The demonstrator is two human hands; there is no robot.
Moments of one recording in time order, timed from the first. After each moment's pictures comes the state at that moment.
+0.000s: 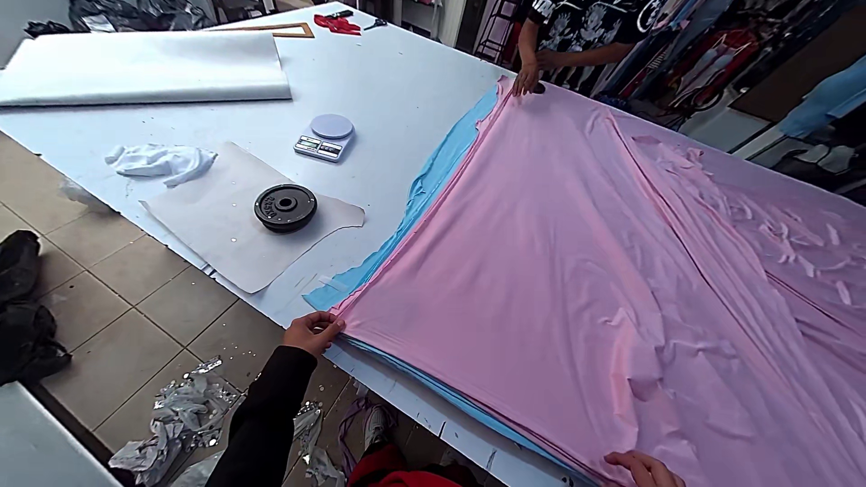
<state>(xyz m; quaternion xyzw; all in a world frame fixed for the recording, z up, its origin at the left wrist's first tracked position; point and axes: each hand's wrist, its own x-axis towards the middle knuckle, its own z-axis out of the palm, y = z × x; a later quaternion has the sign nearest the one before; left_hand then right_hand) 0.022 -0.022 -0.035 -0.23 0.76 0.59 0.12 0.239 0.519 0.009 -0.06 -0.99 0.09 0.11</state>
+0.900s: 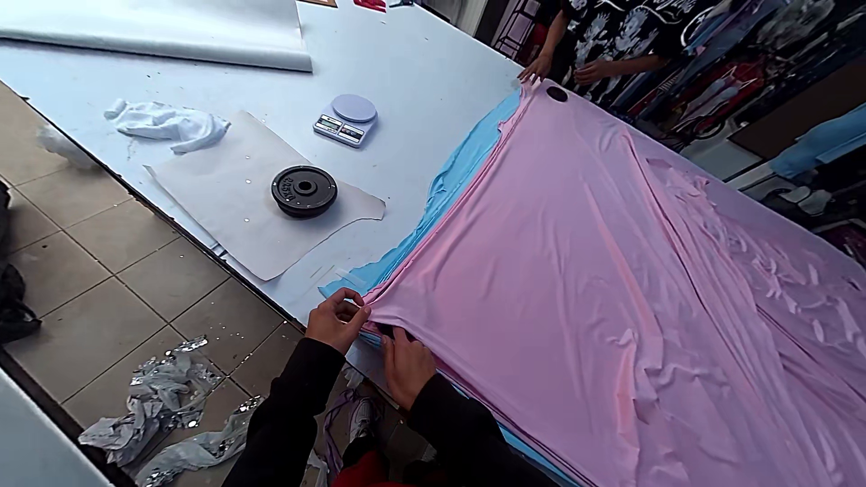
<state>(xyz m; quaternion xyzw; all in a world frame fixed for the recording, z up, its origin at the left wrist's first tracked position) 0.016 -0.016 -0.017 -0.13 0.78 0.61 0.01 0.036 0.151 0.023 0.04 -0.95 0.17 -0.28</state>
